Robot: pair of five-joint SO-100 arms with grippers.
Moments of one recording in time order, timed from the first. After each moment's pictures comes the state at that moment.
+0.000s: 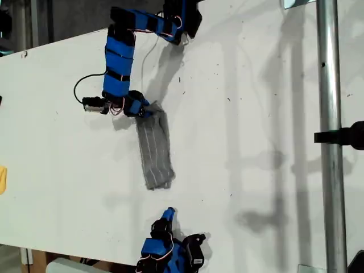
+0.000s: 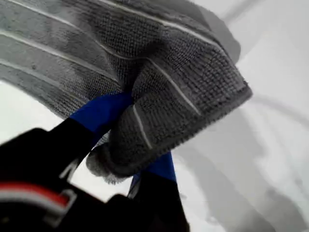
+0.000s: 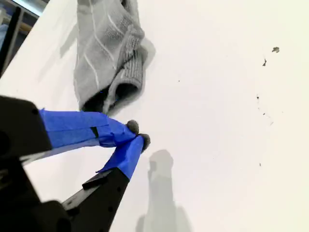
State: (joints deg) arm 0 -15.8 199.3 178.4 74.0 -81.6; arm 1 27.7 76.5 90.4 72.9 63.0
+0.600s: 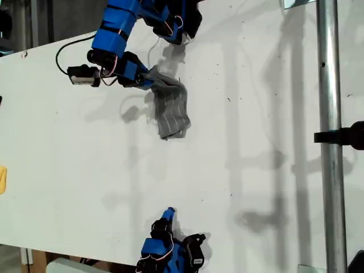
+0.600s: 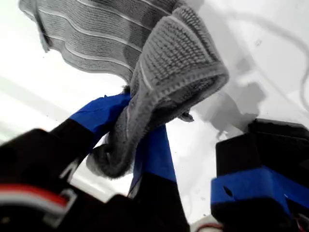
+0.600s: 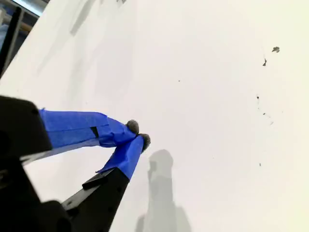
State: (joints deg) arm 0 -15.8 199.3 178.4 74.0 -81.6; arm 1 19.6 104.0 93.5 100.3 65.7
